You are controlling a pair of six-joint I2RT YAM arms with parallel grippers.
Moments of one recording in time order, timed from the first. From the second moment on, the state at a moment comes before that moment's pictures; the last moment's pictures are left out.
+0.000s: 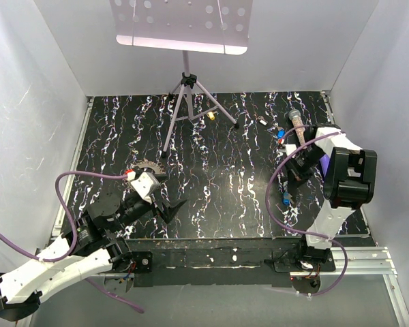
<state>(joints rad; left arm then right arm) -1.00 0.40 0.63 -0.27 -0.12 0.01 -0.09 1.83 1.24 -1.25 -0.42 -0.60</state>
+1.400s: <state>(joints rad) -1.00 0.41 0.63 -0.27 -0.12 0.01 0.07 1.90 1.29 -0.97 -0.39 -0.44</state>
